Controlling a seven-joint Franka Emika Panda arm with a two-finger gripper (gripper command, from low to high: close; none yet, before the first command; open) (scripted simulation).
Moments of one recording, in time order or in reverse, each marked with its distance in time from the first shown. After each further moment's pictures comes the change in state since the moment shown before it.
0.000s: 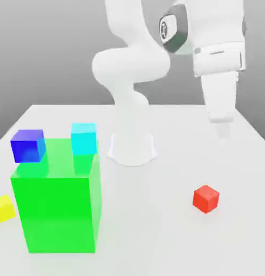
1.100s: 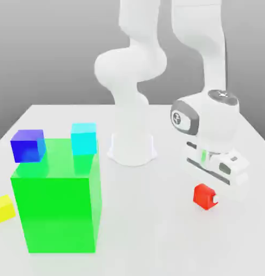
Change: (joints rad) arm 0.193 0.393 0.047 -0.192 0.068 0.302 -0.603
